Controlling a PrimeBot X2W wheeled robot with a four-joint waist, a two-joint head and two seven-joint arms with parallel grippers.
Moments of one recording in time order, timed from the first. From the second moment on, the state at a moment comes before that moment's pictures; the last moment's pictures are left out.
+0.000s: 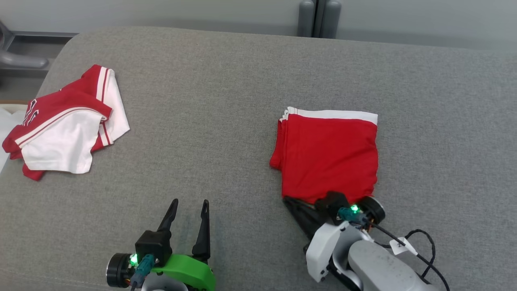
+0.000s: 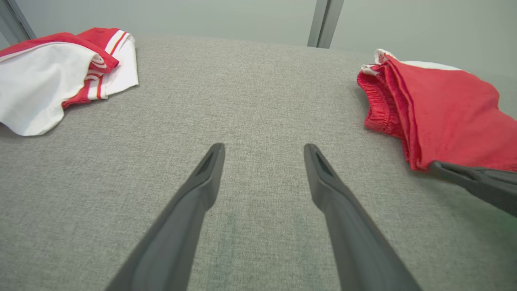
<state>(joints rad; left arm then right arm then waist) -0.08 0.05 -0.30 0.34 -0.25 -0.01 -0.26 -0.49 -0.05 0.68 0.74 0.33 0.13 -0.26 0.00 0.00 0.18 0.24</state>
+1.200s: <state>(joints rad) -0.02 0.05 -0.18 0.33 -0.10 0.00 -0.26 -0.19 -0.05 -0.05 0.48 0.15 0.13 -0.26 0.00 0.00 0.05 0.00</state>
